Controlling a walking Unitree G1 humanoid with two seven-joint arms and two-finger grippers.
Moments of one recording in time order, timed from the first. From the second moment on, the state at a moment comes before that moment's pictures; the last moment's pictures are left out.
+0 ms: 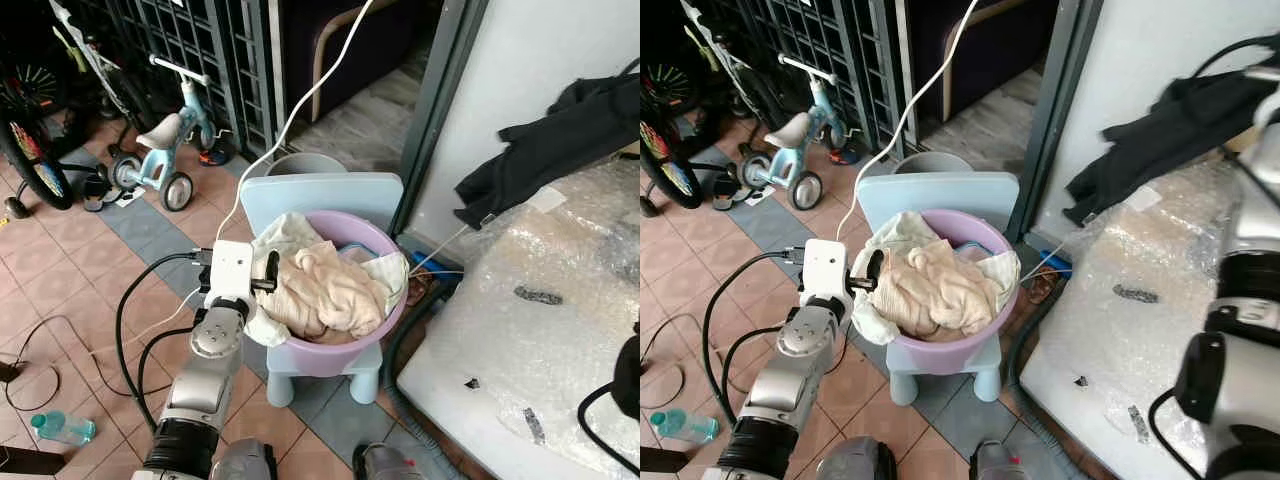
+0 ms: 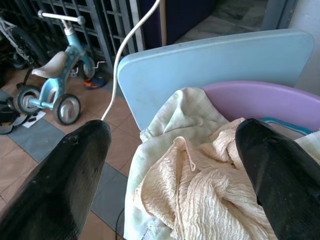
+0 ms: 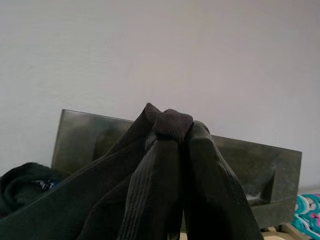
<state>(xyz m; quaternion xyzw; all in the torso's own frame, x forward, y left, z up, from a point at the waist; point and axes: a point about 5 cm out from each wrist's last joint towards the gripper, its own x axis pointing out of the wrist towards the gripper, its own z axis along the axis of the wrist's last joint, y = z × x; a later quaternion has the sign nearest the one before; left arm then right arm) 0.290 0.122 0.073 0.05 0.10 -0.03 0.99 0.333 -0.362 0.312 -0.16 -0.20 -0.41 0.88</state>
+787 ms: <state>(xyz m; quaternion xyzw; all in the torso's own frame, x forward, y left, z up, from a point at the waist) 0.289 0.122 0.072 0.05 0.10 -0.03 0.99 0.352 -0.345 0.191 -0.12 0.05 -0.36 0.93</state>
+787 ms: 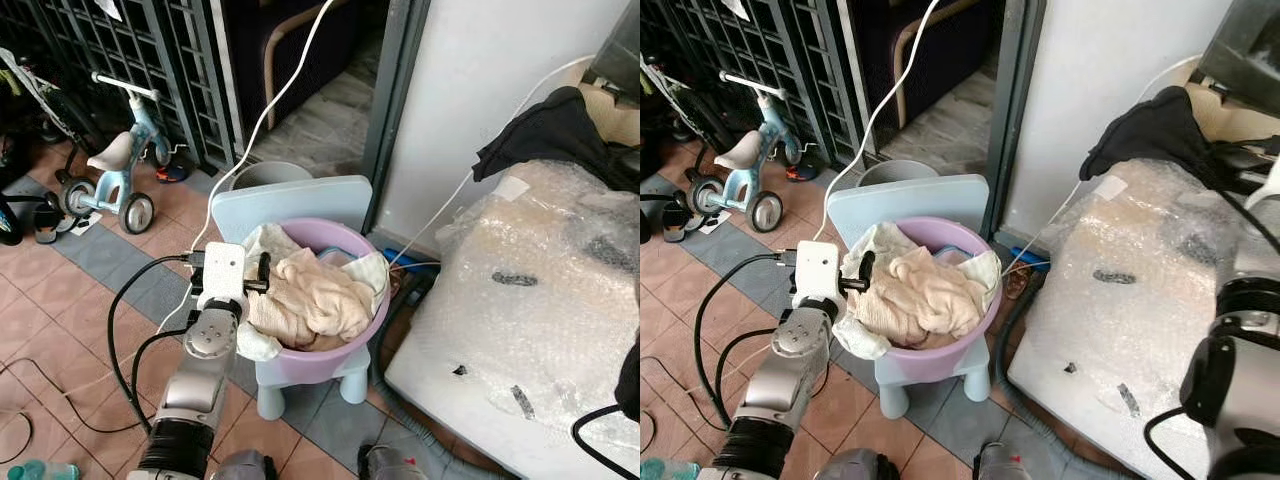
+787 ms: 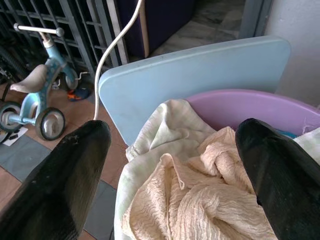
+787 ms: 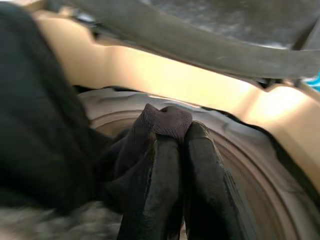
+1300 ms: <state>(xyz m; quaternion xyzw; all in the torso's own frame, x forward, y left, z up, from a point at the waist) 0.285 0.127 0.067 0.06 0.11 -0.02 0.99 0.378 -0.276 0.229 -0.15 -0.12 -0.18 0.97</state>
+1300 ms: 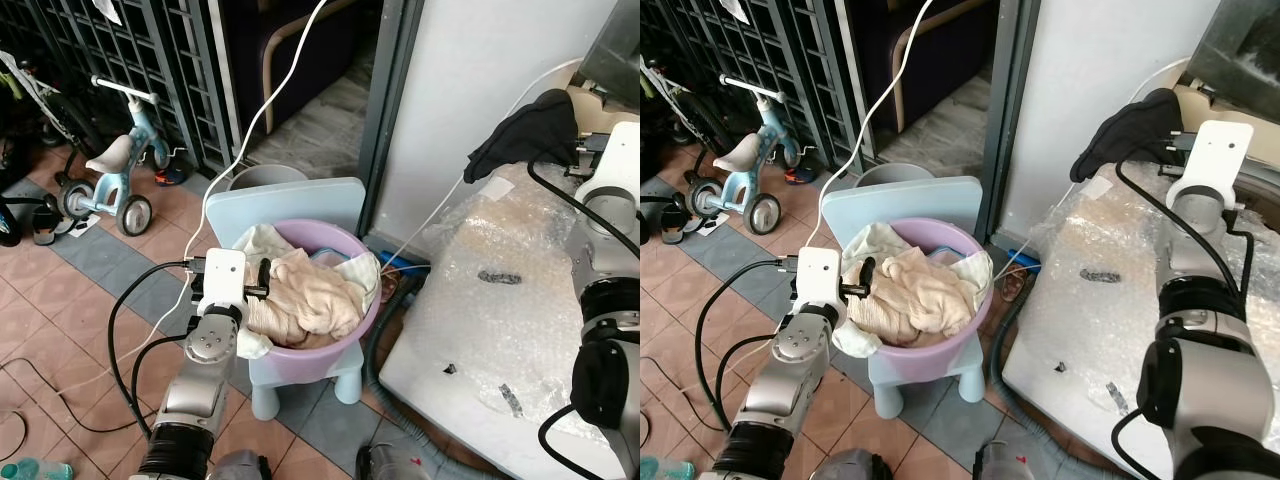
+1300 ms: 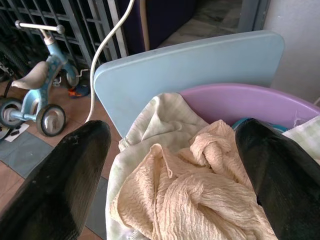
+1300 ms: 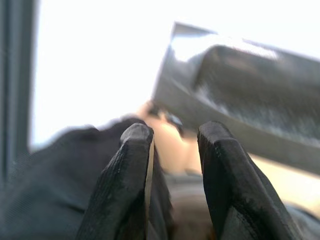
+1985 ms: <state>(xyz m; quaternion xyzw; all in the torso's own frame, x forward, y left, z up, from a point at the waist) 0.268 0.128 0.075 0.05 0.11 -0.04 0.99 0.420 -0.172 0.227 -0.24 0.00 0.01 0.97</state>
